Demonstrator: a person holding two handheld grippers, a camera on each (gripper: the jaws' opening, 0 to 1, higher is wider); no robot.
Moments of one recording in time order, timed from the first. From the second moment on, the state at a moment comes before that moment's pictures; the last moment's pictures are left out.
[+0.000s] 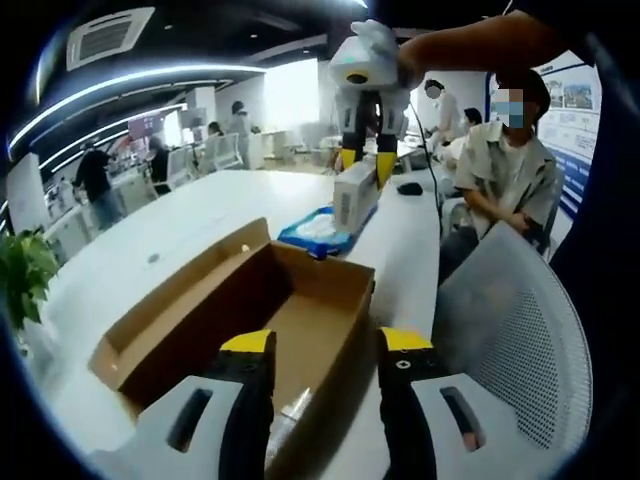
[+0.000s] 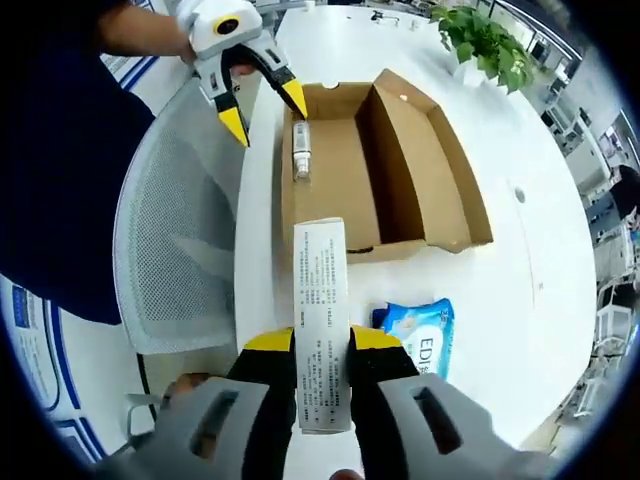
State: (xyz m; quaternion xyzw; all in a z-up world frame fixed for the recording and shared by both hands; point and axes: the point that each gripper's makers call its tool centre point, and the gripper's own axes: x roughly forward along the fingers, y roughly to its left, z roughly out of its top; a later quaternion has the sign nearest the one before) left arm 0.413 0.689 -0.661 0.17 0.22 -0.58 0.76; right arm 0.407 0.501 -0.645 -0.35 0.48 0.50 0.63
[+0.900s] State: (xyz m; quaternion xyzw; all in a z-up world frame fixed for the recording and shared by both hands) left arm 0.406 0.630 -0.679 0.20 0.24 -0.61 0.73; right arm 0.404 0.392 -0.667 -0.34 0.51 0.48 0.63
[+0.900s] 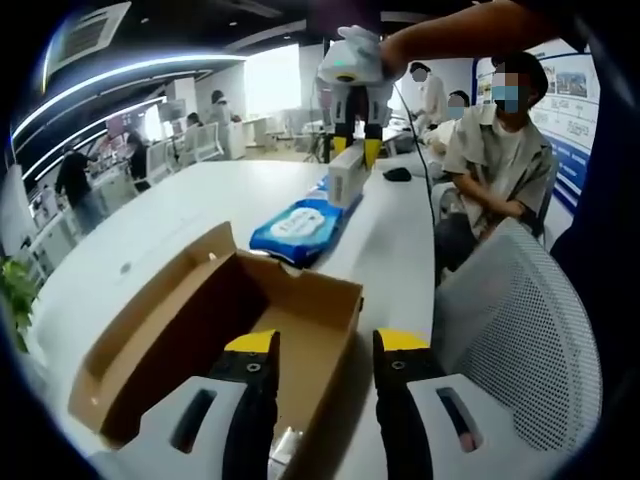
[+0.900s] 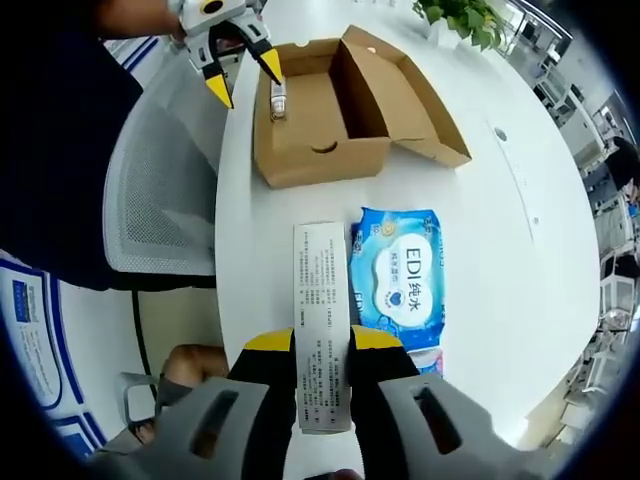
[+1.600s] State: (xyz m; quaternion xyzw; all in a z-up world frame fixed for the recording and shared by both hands) left arm 0.404 0.590 -0.687 0.22 0.25 -0.62 0.71; right arm 0.398 0.314 -0.676 -0.34 0.53 0.46 0.63
